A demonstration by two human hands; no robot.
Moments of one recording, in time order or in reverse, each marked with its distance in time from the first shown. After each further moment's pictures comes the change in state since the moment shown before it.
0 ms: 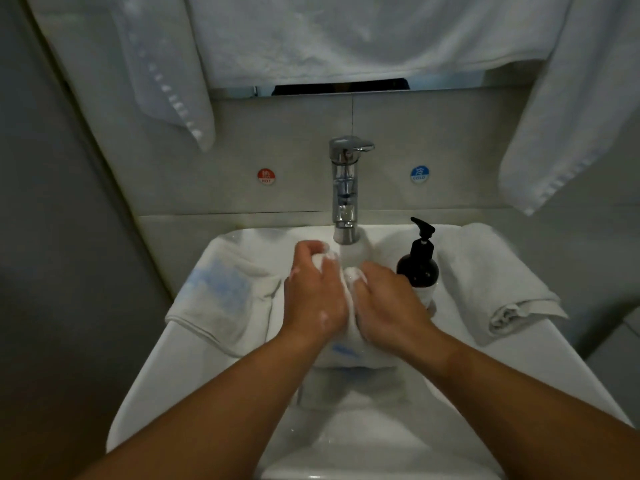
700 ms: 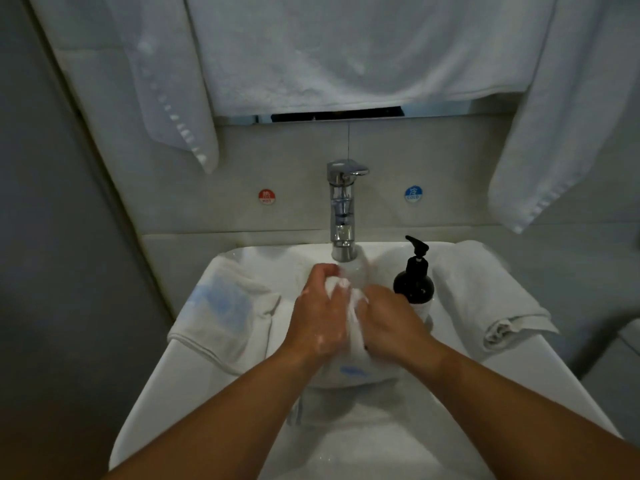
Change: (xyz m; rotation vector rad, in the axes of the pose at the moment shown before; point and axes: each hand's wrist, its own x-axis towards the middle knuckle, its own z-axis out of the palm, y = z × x) left_hand -0.001 -0.004 0.001 0.031 -0.182 0.036; right_hand 0.006 0.005 -0.005 -0.170 -0.102 0.076
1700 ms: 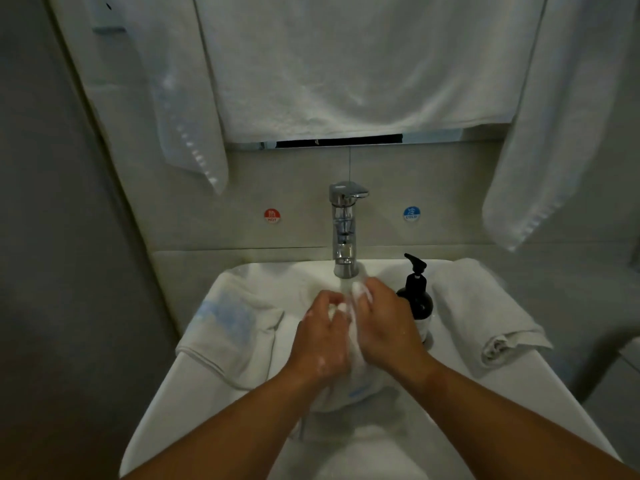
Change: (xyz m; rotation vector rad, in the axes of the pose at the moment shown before) left_hand -0.009 -0.004 -0.004 0.044 -0.055 0.016; right_hand 0.007 -0.005 0.010 0.344 0.288 -0.057
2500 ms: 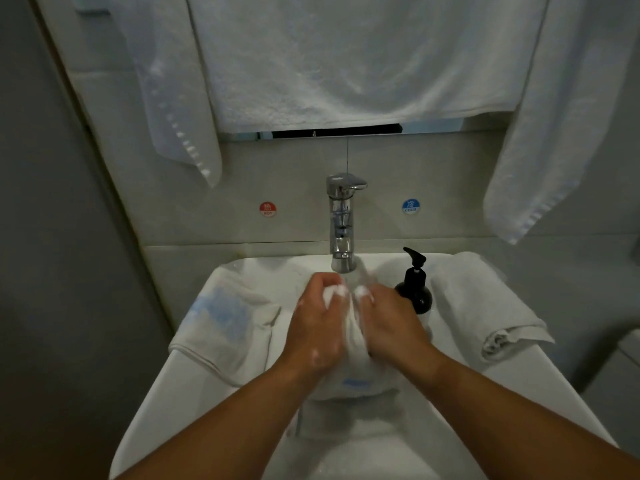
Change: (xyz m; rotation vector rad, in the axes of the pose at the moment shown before) left_hand 0.002 0.008 0.000 -0.174 0.085 0.042; right_hand 0.000 -0.001 -0.011 -0.157 -0.149 0.135
